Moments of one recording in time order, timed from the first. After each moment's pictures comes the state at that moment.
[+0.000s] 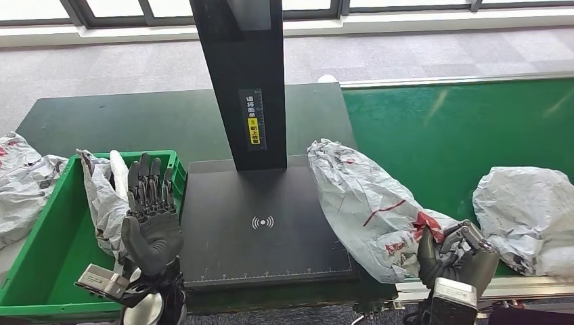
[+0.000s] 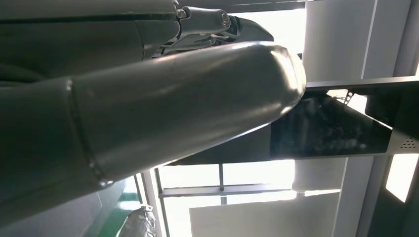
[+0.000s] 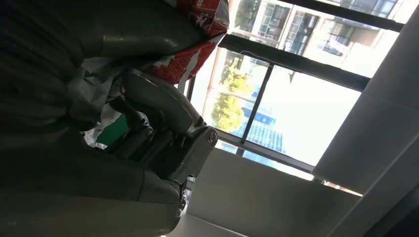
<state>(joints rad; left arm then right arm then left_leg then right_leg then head) 0.07 -0.26 -0.08 -1.67 -0.05 -0.06 -0.68 0.23 0.29 -0.05 -1.84 0.59 -0.47 -0.70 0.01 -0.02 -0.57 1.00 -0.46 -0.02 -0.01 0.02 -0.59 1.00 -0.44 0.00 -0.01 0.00</state>
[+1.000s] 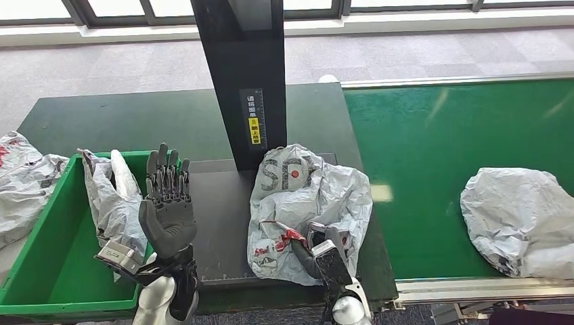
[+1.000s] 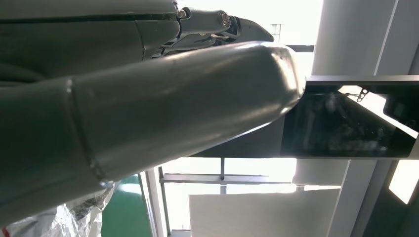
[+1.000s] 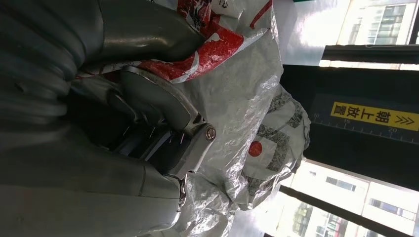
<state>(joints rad) -0.03 -0.26 -0.10 -1.53 0.02 -0.04 -0.68 -0.10 0.27 0.26 -0.97 0.41 -0.23 -0.70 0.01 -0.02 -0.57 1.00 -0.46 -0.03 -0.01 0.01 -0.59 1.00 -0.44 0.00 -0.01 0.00</state>
